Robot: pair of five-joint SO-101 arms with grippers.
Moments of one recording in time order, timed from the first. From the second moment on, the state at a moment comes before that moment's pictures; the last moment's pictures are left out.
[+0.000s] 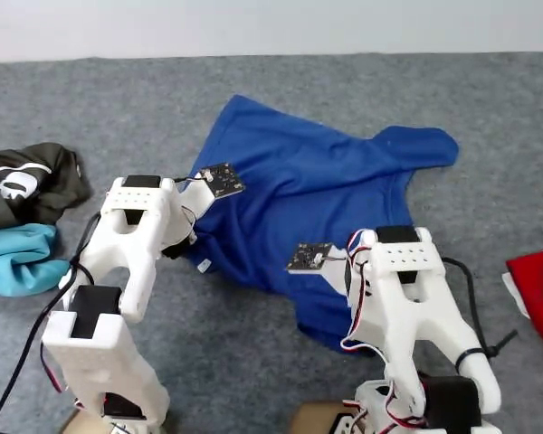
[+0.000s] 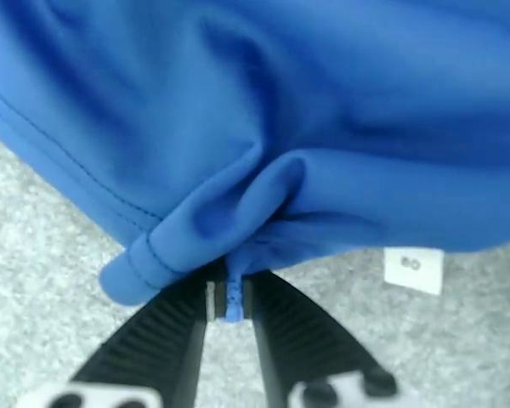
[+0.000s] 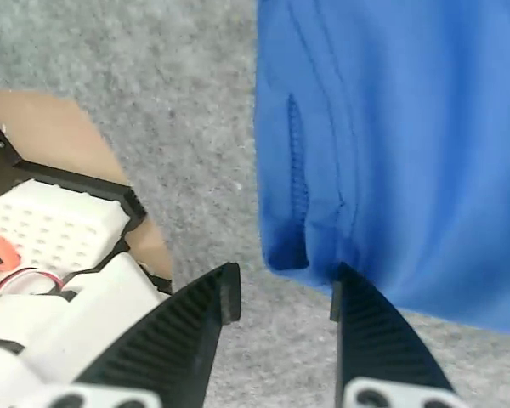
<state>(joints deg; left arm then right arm) -1.5 17.3 18.0 66.3 -47.4 -6.7 -15.9 48.2 85.2 62.2</state>
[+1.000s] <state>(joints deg) -1.5 17.3 18.0 66.3 -47.3 -3.7 -17.5 58.6 64.5 62.3</state>
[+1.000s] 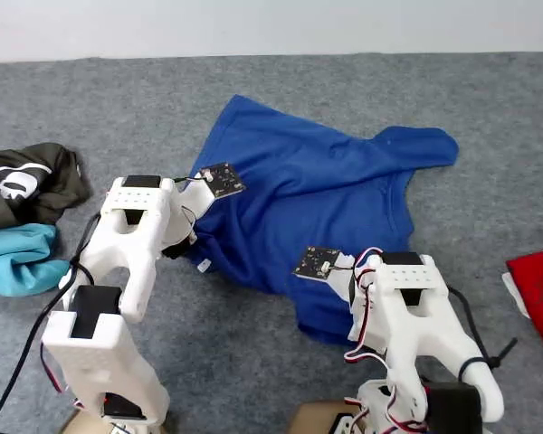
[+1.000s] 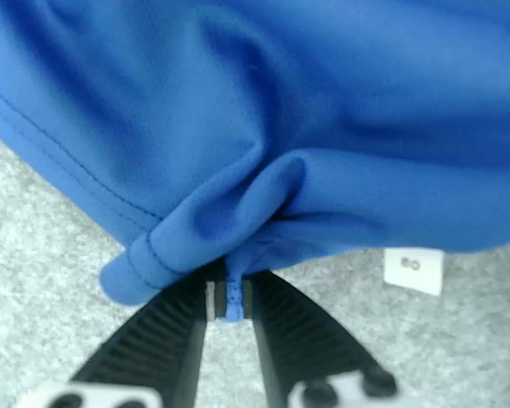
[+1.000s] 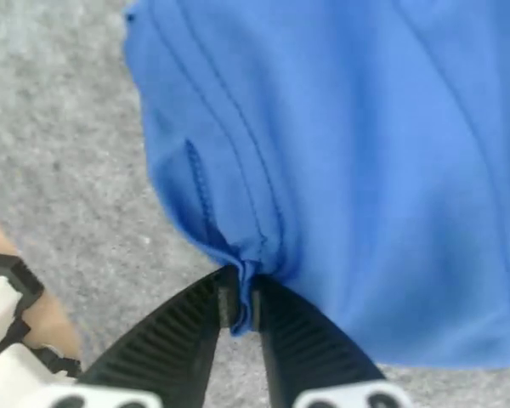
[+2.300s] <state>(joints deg) 5.4 -10.3 -41.4 88.8 -16.2 16.8 -17.3 -49.3 93.5 44.5</state>
